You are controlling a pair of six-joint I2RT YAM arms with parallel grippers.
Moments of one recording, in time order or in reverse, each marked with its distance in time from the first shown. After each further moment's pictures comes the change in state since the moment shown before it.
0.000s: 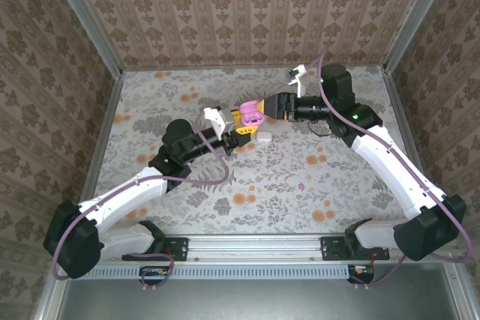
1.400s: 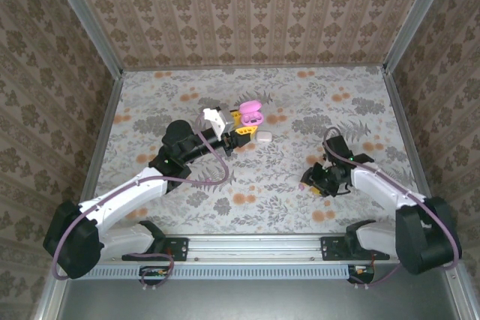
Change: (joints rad) left arm 0.000 -0.001 -0.012 0.015 -0.010 -0.003; right arm -0.159 -0.131 -0.745 -0.217 0.402 0.226
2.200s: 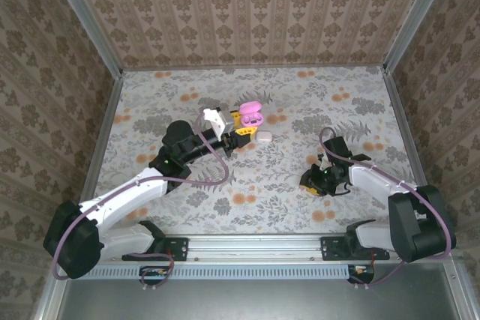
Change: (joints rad) left arm 0.000 0.000 -0.005 0.000 0.003 -0.007; right arm -0.034 0.114 -0.014 0.069 -0.106 -0.159
